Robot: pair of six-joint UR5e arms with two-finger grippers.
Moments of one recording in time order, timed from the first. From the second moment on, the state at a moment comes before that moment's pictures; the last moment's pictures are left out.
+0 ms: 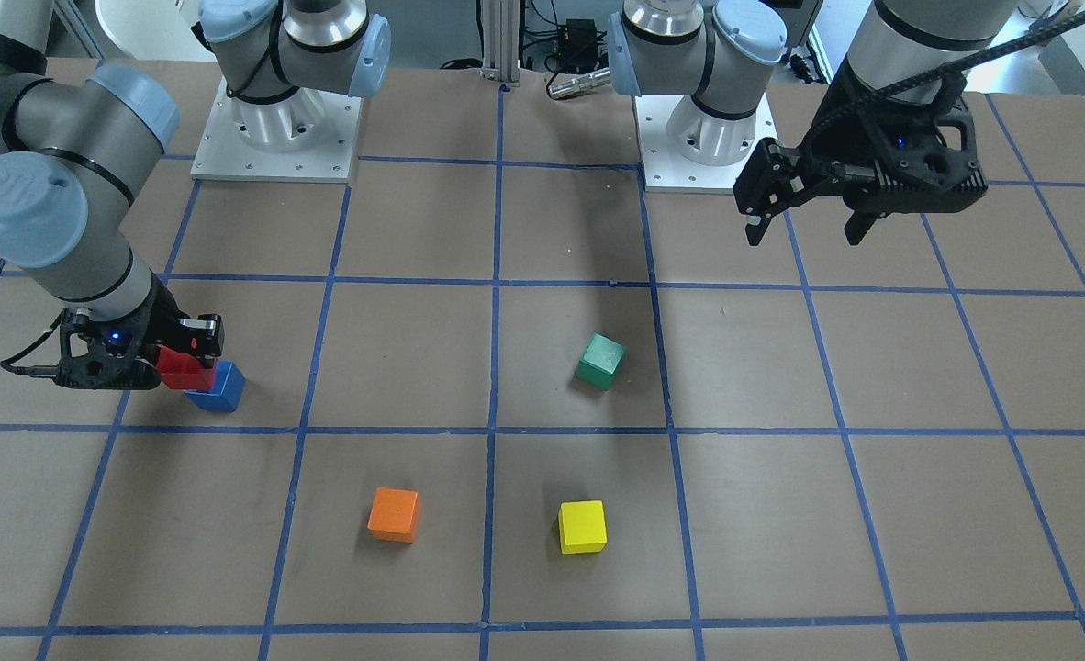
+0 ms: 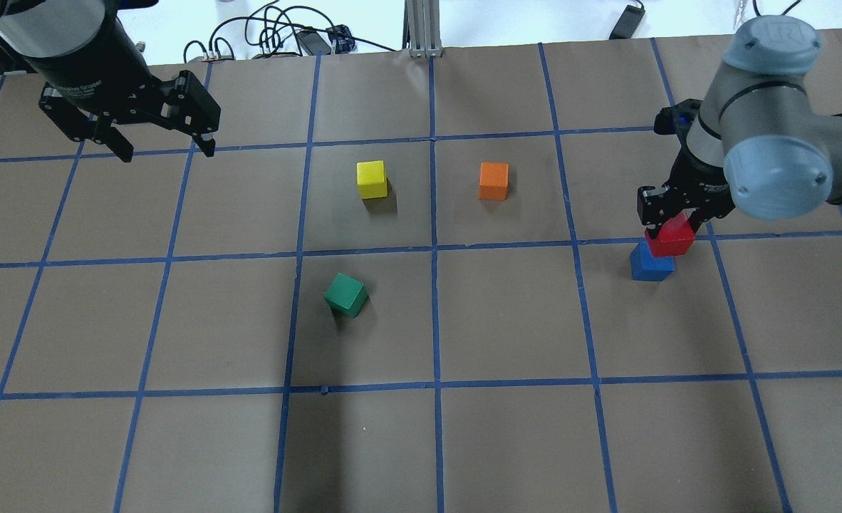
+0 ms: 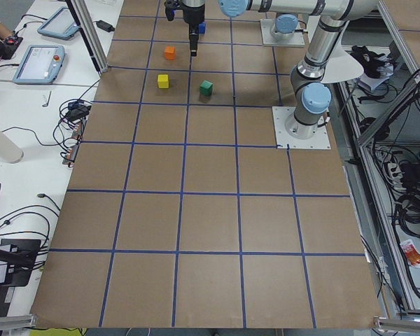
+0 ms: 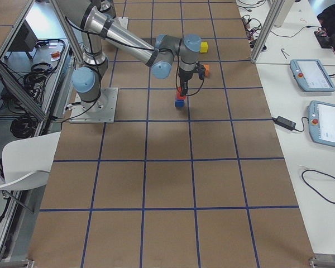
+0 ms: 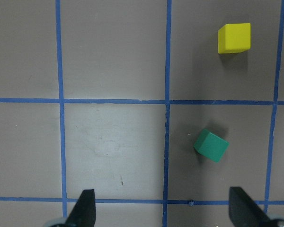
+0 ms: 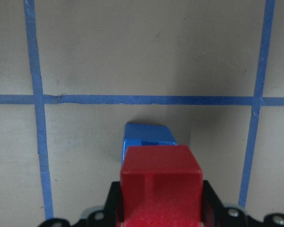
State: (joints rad) left arm -1.51 -1.58 -1.50 -1.61 1.58 0.04; right arm 1.36 -1.39 1.93 -2.06 -1.64 -0.24
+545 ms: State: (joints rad) left arm -1.51 -1.58 -1.50 -1.61 1.58 0.04; right arm 1.36 -1.39 1.95 -2.07 -1.63 -0.24
